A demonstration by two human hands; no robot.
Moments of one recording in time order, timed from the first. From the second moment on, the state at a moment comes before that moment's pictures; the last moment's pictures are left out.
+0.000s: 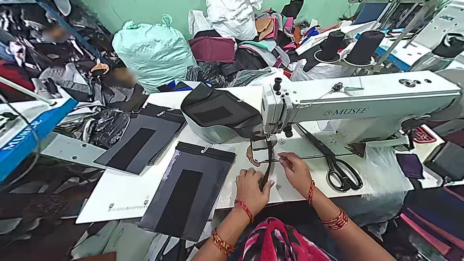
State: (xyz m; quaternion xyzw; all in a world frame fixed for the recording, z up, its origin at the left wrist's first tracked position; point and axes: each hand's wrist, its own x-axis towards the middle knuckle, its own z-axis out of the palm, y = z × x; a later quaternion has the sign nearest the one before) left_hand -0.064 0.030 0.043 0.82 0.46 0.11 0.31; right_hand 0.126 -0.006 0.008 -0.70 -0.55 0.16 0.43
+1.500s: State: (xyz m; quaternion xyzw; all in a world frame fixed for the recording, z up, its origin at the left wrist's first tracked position) left_hand -0.116 0.201 0.086 0.87 0.42 -0.18 0.21; right_hand 0.092 -0.020 -0.006 -0.70 -0.62 -0.01 0.35
